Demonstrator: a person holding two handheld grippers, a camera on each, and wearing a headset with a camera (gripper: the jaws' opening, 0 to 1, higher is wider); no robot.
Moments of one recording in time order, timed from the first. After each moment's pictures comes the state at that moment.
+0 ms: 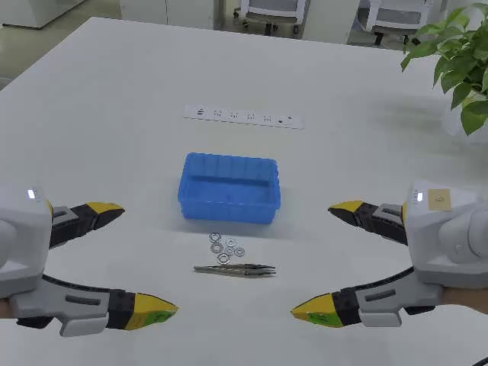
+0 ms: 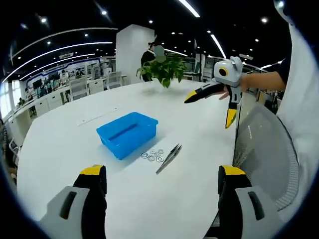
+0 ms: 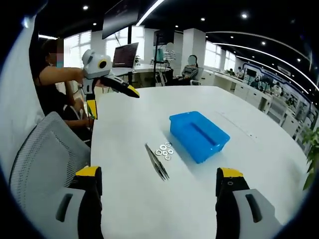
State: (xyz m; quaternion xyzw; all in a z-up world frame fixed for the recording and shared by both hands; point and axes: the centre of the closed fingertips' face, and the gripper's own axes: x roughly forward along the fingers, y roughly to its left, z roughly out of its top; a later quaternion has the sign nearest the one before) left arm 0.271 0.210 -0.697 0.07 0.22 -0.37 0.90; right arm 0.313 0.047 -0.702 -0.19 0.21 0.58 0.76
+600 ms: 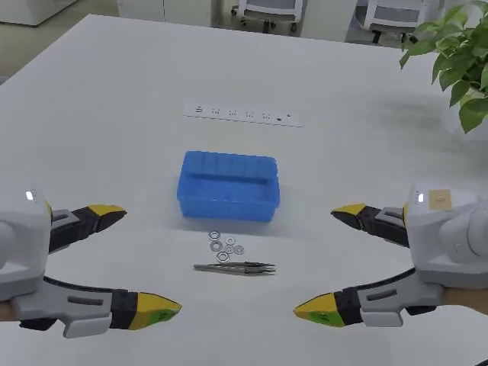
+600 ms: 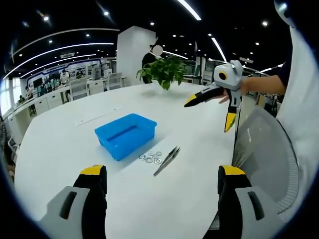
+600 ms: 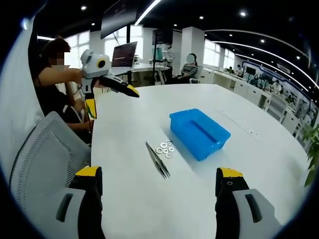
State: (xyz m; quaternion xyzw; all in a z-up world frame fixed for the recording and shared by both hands) left arm 0.272 0.205 -0.697 0.07 0.22 -0.38 0.90; right arm 0.314 0.043 -0.705 -0.19 0.22 0.57 0.76
